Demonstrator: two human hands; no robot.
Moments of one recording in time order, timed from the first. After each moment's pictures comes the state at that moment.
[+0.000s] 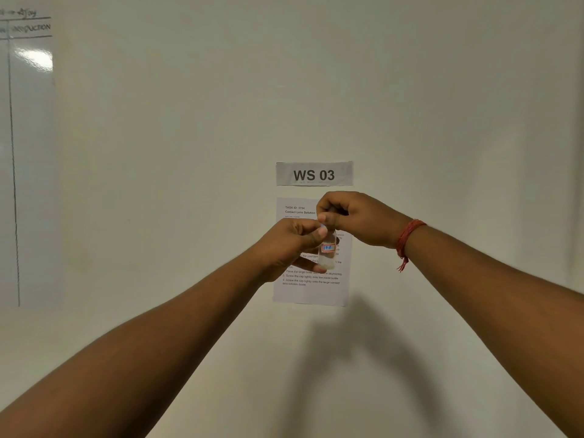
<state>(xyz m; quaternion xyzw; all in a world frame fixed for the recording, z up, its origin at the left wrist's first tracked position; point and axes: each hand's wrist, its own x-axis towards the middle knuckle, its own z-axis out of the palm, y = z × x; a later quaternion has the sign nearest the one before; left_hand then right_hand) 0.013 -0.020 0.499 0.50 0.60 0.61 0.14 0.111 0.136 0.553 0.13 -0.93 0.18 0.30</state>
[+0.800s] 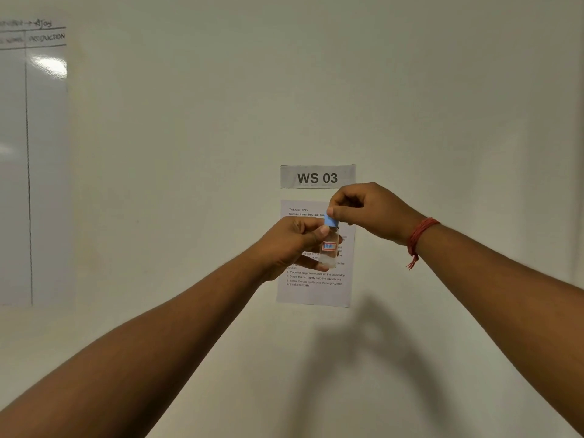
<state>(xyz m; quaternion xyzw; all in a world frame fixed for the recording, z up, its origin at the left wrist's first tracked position) 0.028 -0.029 0.507 0.50 0.62 0.60 0.12 0.132 0.133 0.561 0.10 -0.90 0.22 0.36</state>
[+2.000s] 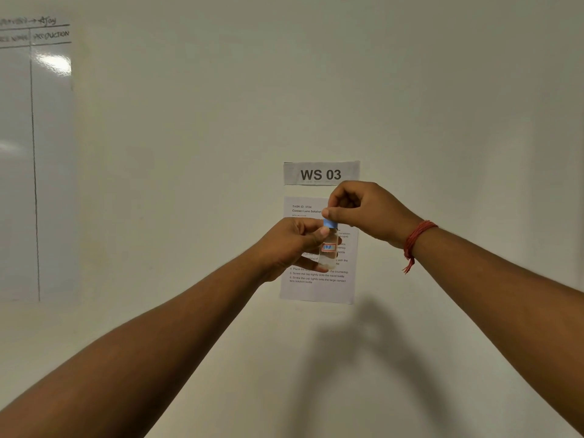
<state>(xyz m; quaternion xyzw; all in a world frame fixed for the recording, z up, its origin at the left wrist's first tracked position) 0.025 -0.035 0.500 0.49 0.62 0.60 0.12 0.127 0.123 0.553 0.08 -0.89 0.26 0.38</state>
